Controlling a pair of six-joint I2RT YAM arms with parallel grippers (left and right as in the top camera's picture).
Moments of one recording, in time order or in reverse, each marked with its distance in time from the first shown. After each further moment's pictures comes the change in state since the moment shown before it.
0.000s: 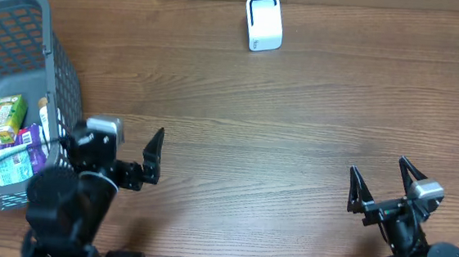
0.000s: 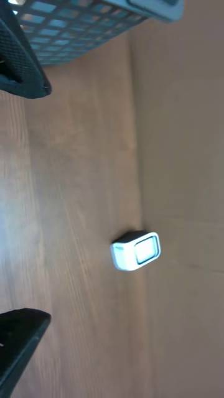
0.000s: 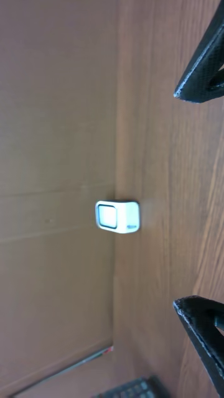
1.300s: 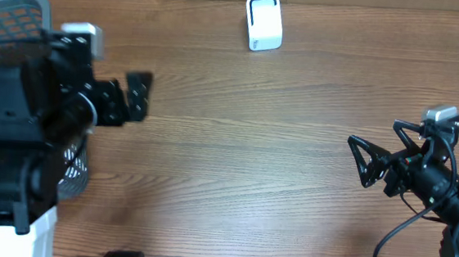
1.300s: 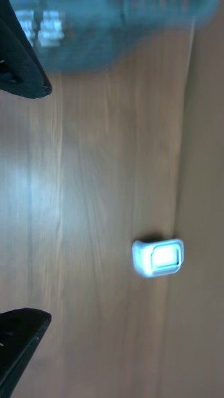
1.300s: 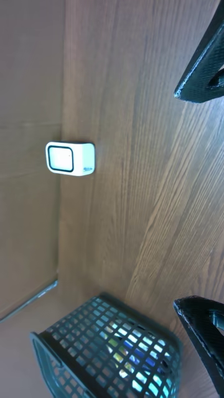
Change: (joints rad) left arm 0.036 0.604 0.824 -0.525 -0.044 -0.123; right arm 0.000 0.767 0.762 -0.490 -0.253 -0.124
